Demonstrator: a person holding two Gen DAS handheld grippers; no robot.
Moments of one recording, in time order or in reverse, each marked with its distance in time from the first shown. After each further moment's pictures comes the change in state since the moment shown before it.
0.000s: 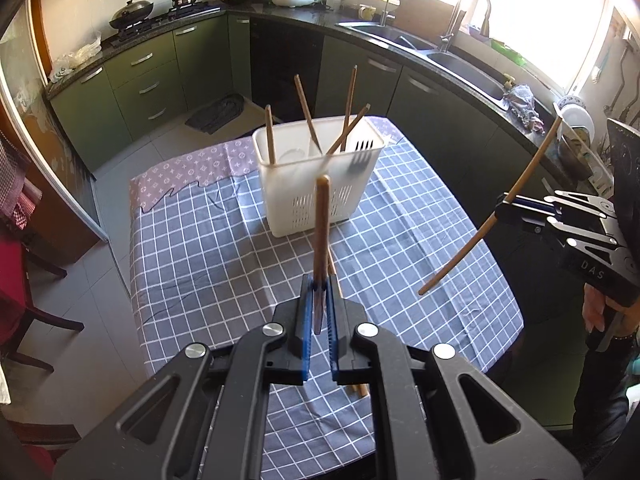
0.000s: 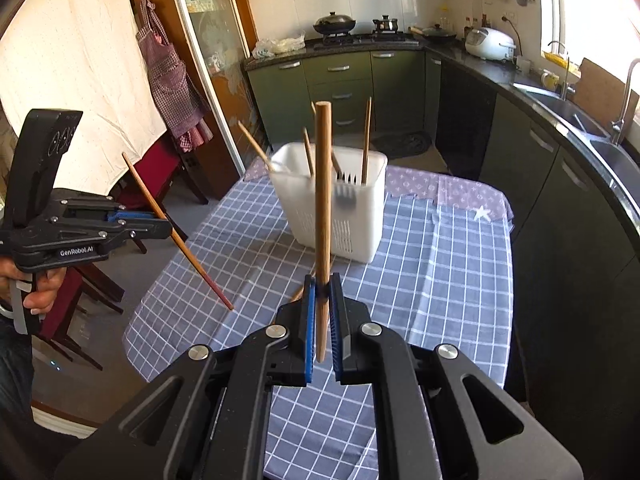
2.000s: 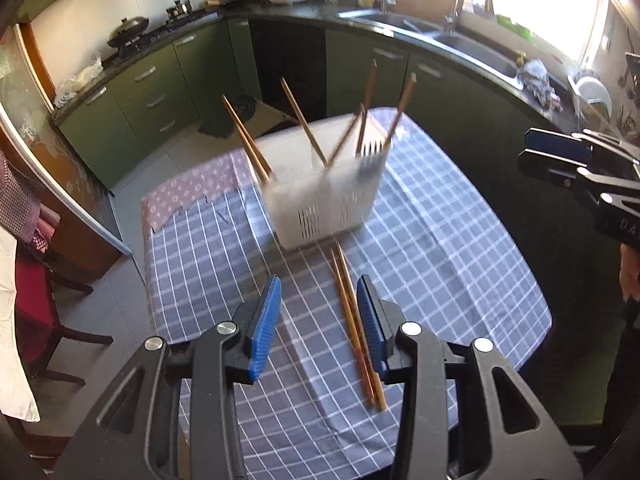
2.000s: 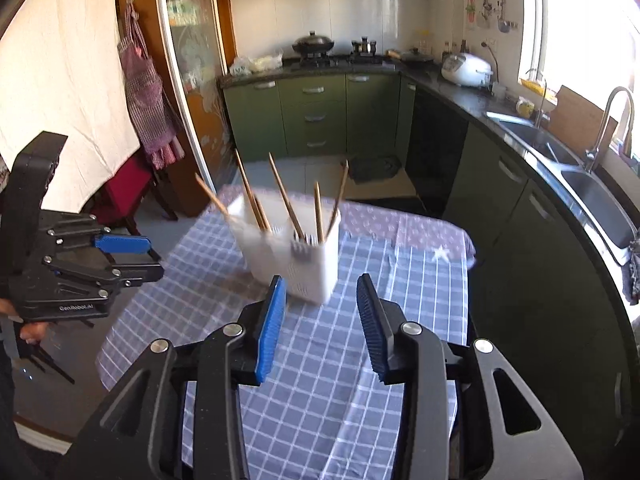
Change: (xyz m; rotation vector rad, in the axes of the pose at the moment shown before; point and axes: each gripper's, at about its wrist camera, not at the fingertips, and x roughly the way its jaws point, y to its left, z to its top) left arm 0.037 -0.022 0.005 0.084 0.079 0.117; right arm 0.001 -0.022 0.021 -0.025 0.005 -0.122
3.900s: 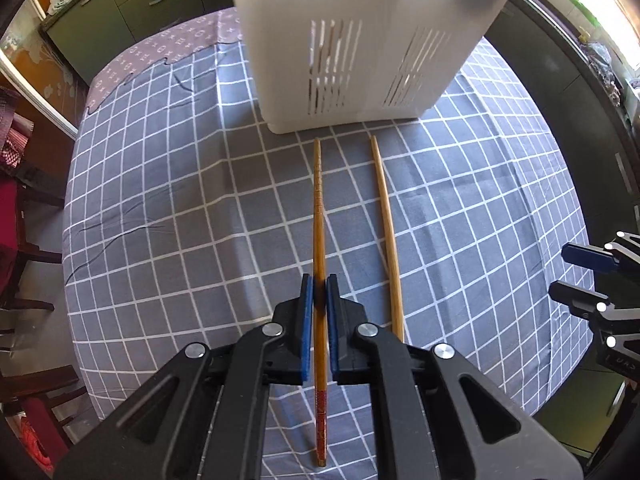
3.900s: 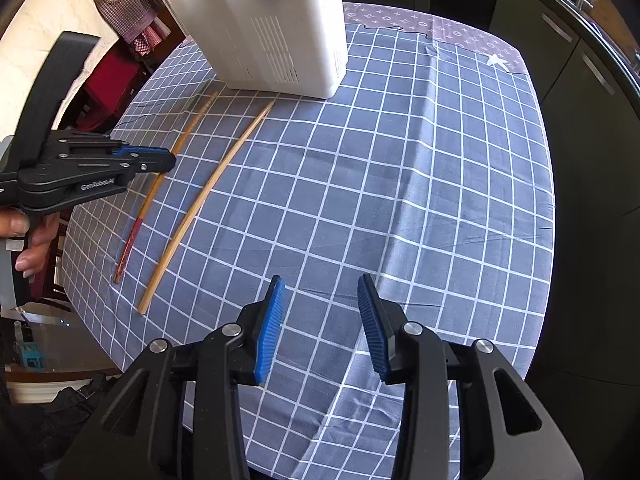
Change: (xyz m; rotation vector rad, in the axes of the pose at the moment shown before) left arm 0.162 0.012 -0.037 -0.179 0.238 -0.029; right arm 0.140 -0.017 -0.112 0.048 0.458 0.086
